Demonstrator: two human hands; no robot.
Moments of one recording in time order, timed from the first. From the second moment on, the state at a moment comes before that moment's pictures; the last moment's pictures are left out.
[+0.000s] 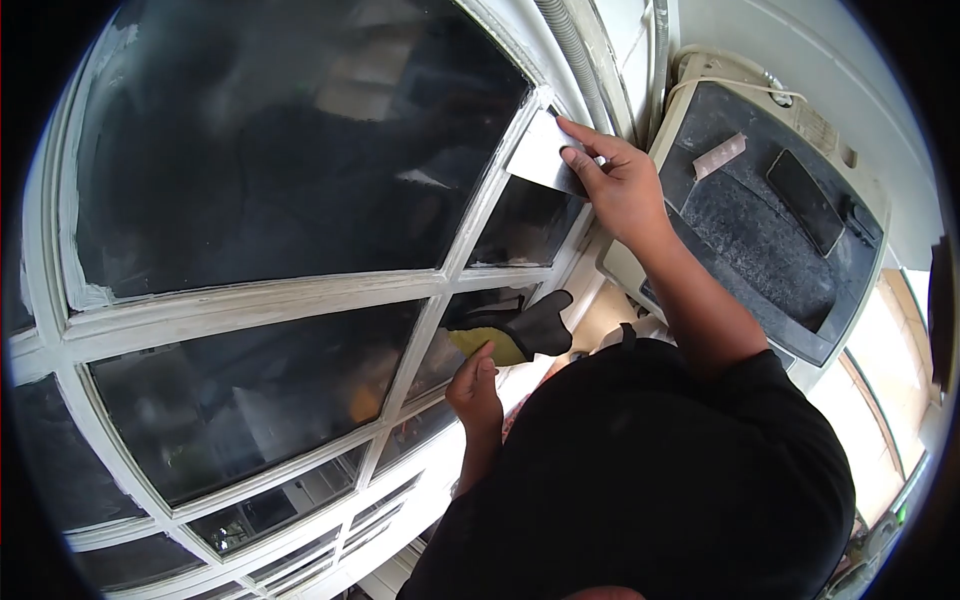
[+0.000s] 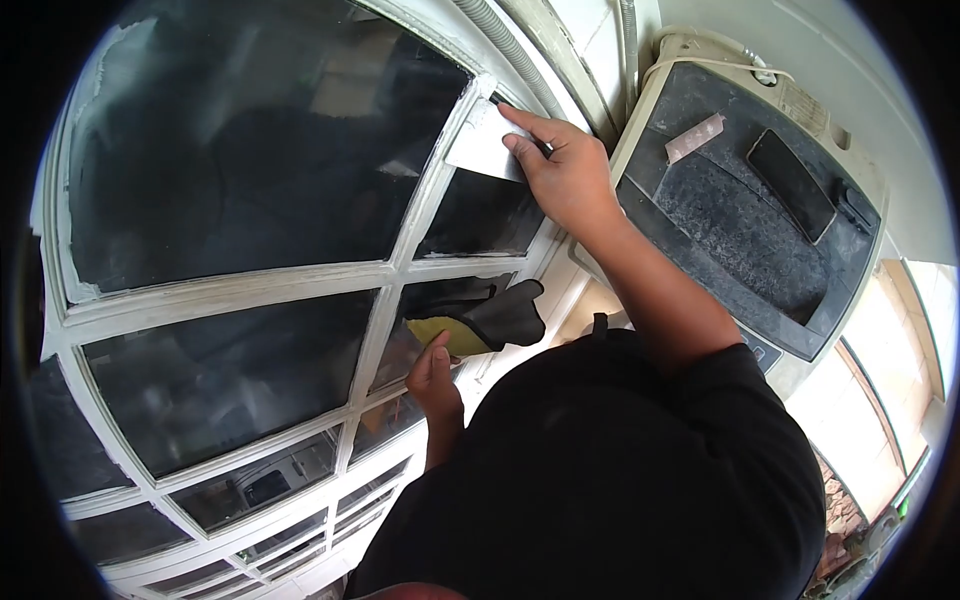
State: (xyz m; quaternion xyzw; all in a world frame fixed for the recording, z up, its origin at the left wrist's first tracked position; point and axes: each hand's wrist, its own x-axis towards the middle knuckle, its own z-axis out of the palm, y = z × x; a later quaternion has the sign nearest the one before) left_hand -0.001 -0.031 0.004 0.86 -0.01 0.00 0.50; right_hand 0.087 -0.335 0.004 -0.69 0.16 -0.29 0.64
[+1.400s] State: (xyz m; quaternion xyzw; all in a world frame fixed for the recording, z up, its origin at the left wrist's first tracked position) left_hand 0.004 -0.021 0.003 0.84 -0.02 -0.01 0.54; right_hand 0.064 -0.343 0.086 -0.91 0.17 -0.15 0.35
